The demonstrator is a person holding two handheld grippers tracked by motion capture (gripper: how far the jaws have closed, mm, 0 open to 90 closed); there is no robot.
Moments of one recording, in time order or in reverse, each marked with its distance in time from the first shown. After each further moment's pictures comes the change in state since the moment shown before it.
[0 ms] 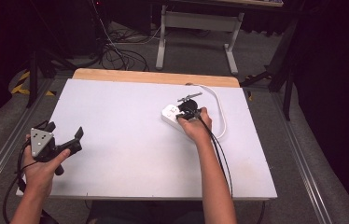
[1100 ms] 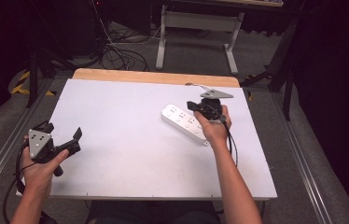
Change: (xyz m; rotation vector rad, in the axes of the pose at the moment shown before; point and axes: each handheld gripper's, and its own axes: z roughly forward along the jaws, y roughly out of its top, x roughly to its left) left arm 0.002 -0.002 -0.003 -0.006 0.013 -0.011; right arm -0.024 -0.017 -0.081 -0.408 0.051 0.005
